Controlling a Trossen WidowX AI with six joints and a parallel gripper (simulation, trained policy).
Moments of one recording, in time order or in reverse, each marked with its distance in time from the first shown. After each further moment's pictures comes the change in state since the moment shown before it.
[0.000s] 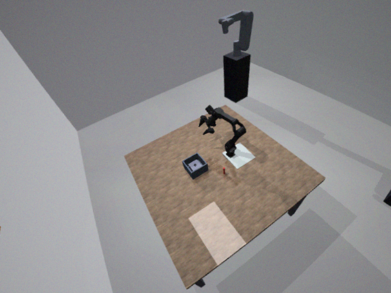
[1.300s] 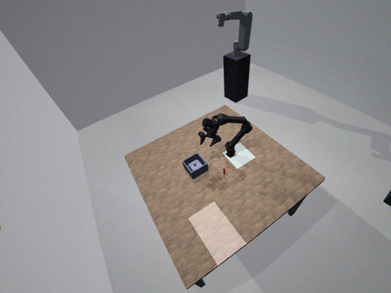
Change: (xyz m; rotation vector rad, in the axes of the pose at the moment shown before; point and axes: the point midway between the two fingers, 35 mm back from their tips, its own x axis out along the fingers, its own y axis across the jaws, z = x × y) arm -0.025 -0.191 -0.103 -1.306 0.070 -0.341
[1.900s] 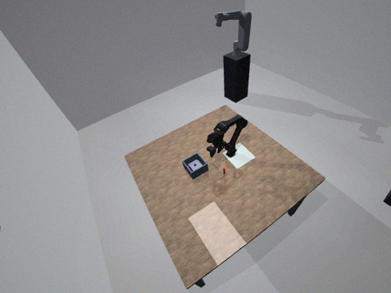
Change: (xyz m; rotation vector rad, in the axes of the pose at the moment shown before) arm 0.027 -0.055 -0.077 -0.492 0.085 -0.249
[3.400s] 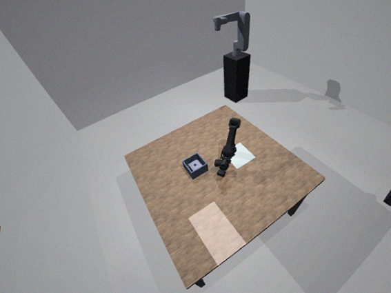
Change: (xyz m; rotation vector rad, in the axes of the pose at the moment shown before) arm 0.187 -0.078 -0.080 -0.278 0.024 -0.201
